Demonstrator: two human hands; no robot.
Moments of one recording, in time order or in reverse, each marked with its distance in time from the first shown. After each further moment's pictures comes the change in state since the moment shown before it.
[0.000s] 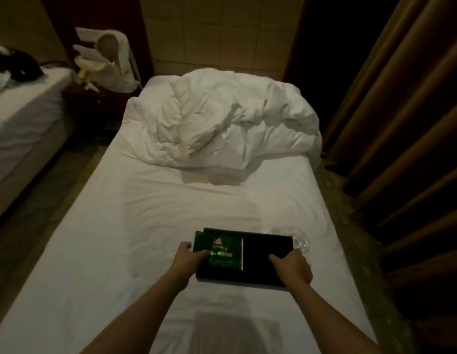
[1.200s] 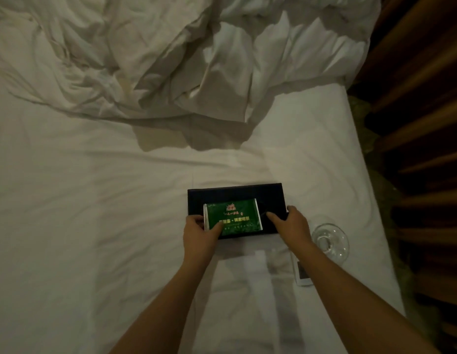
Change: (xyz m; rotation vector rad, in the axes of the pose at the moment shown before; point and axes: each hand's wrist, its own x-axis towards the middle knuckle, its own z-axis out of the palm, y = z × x) left_hand 0.291 -0.003 0.102 0.273 0.077 -0.046; right_hand 0.286 -0.075 0.126 0.046 -0.147 -0.032
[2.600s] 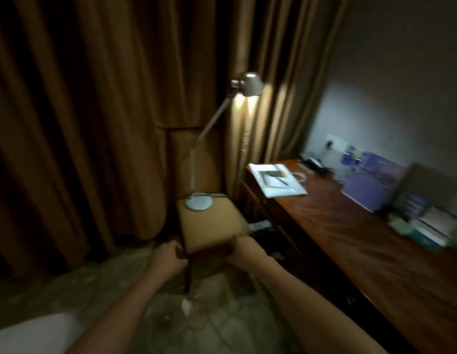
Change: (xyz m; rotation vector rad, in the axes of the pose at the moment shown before) left_hand -0.843 -0.249 0.128 1.164 -1.340 1.582; right_hand -0.906 0.521 -0.098 0.291 0.757 0.869
